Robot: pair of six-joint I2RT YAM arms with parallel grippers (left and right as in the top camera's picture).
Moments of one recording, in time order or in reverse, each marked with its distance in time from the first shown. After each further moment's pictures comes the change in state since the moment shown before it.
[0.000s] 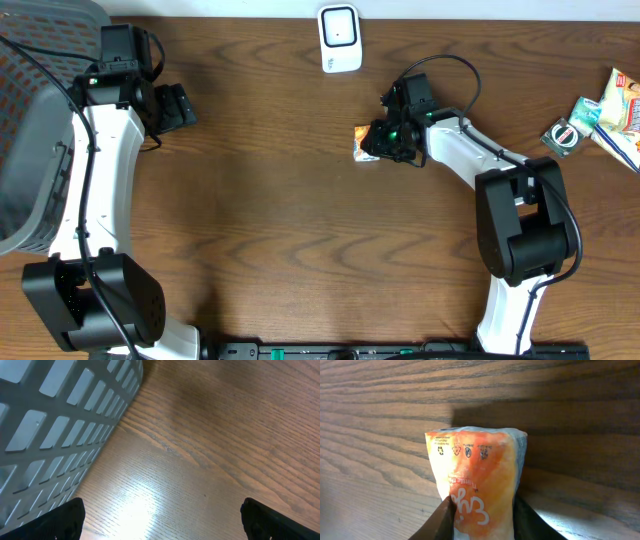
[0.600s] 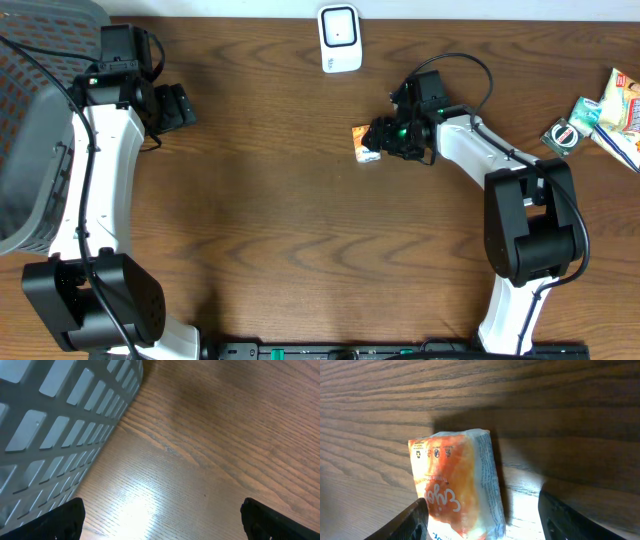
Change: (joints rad) left arm 0.000 0.000 0.000 0.000 0.000 0.000; right arm -0.037 -0.014 0.000 -0.021 -0.020 -0.021
